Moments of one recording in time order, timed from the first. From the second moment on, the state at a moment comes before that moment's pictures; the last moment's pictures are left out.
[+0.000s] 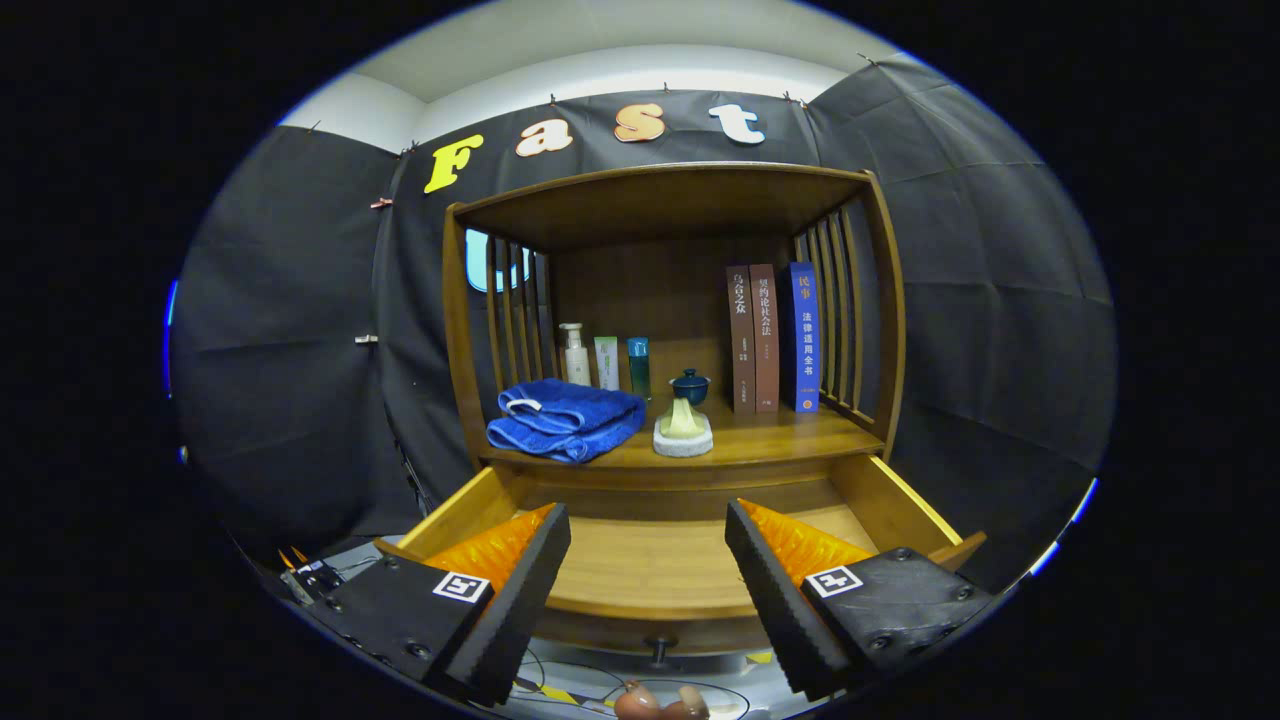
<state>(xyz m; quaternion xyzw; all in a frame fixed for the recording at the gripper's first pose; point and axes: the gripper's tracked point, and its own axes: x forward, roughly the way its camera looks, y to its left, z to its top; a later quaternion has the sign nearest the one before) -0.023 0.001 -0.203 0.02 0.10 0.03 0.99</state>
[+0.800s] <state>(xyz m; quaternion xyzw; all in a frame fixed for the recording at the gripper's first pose) -0.044 -0.013 -0.331 0.03 0.13 0.00 0.99</state>
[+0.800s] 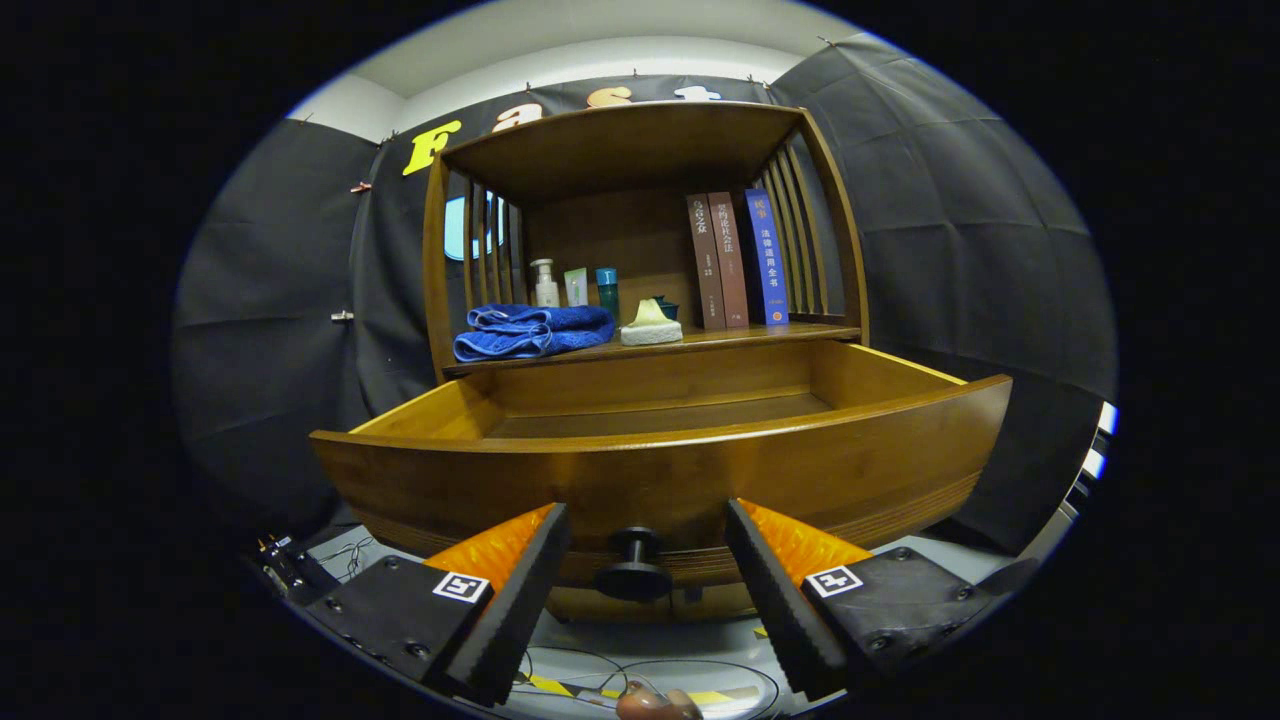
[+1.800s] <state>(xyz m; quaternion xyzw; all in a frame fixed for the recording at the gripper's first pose) 0.028 -0.015 -0.328 0.02 0.13 -0.03 0.99</state>
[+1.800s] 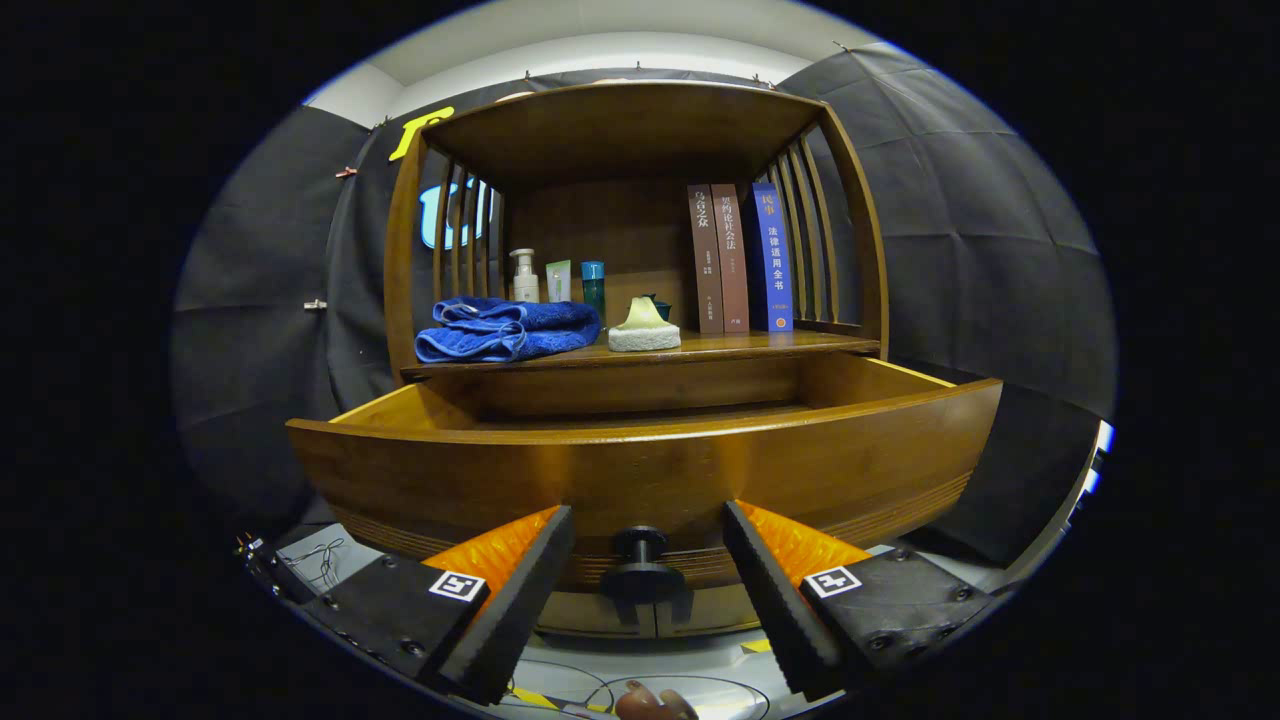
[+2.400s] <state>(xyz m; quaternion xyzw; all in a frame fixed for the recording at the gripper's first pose) 0.133 -0.019 -0.338 0.02 0.12 -0.03 0.99</state>
